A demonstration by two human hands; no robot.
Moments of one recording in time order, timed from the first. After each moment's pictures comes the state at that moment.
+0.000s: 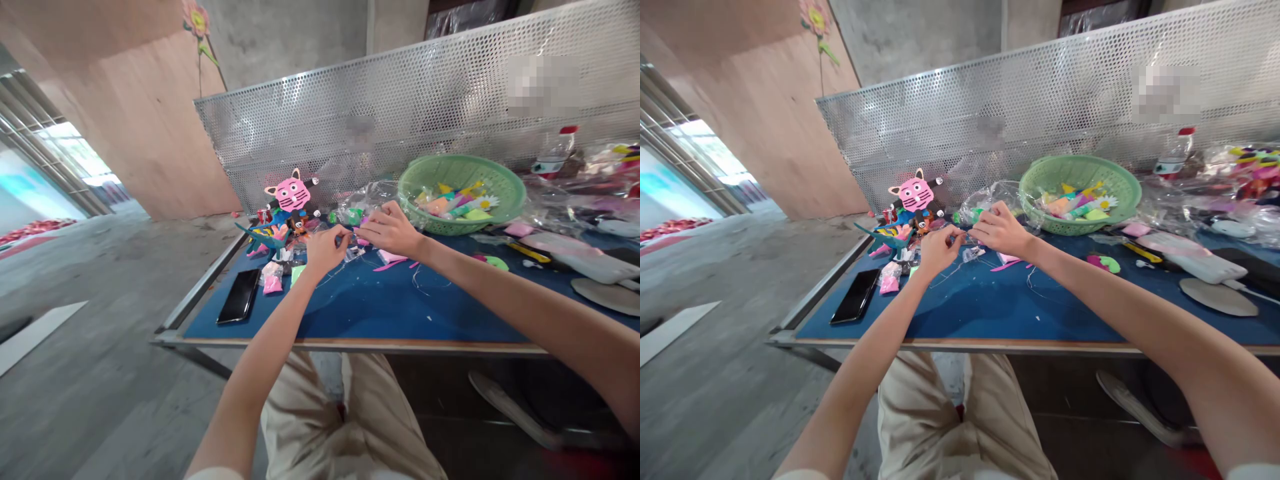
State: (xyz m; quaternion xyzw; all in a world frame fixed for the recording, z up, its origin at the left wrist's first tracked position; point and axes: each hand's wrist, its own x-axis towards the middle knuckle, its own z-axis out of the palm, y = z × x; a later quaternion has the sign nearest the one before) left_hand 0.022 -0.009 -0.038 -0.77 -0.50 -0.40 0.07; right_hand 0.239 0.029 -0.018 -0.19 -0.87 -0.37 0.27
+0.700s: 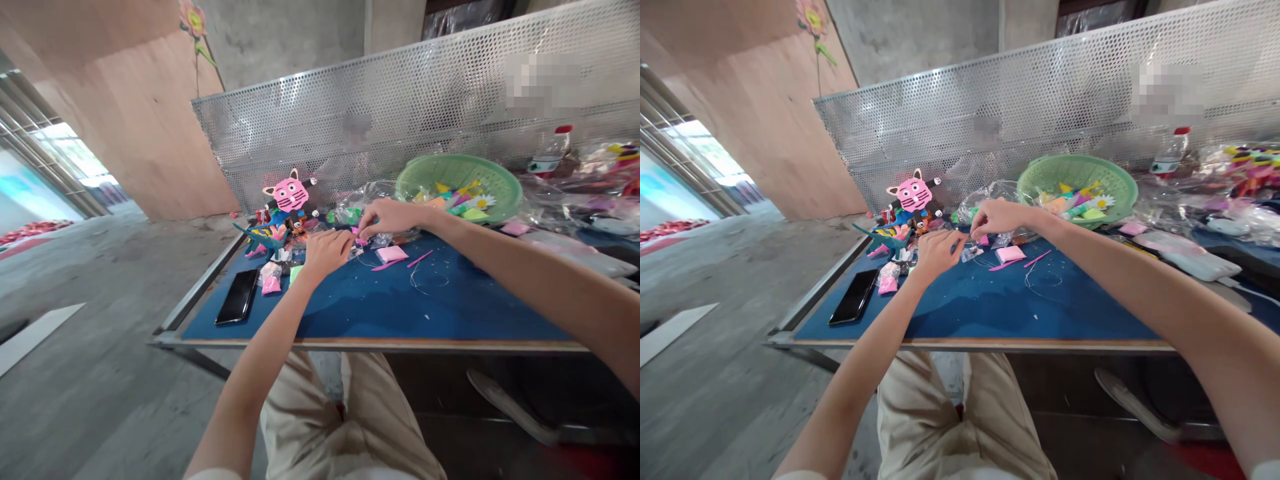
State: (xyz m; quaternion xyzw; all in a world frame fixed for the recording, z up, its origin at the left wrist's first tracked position) left_hand 0.019 -0.010 -0.042 -0.81 -0.35 -0.37 0.27; right_hand 0.241 0.036 0.047 -0.30 -0.94 0.14 0.13
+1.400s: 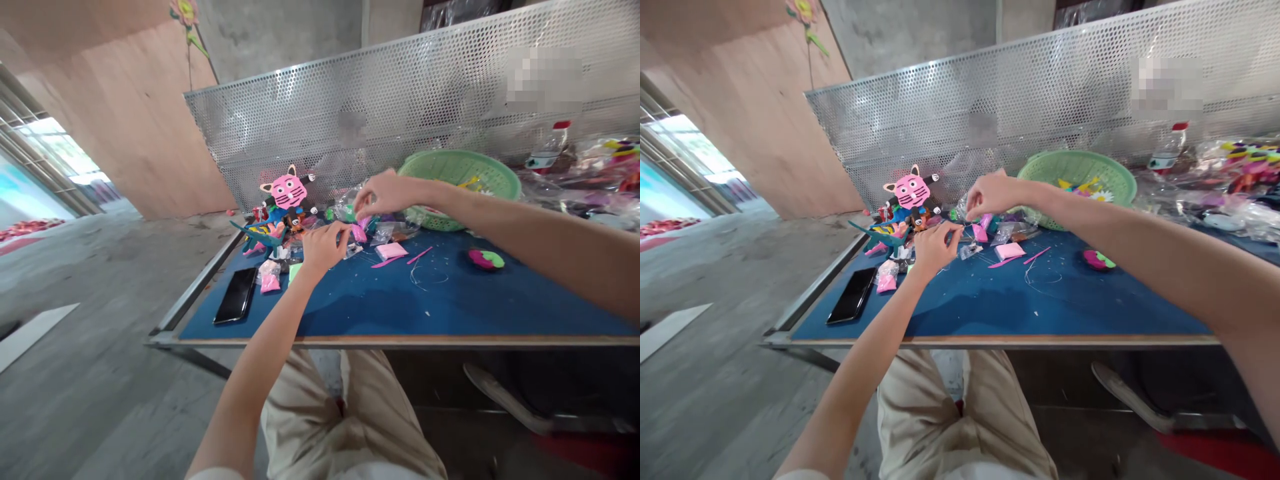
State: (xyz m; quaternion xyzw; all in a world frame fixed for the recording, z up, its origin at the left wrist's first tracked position) left_hand 0.022 -0.011 -0.038 -0.77 -0.42 -0.44 0.20; right_hand 0.229 0.027 0.084 -0.37 -0.92 0.06 0.13
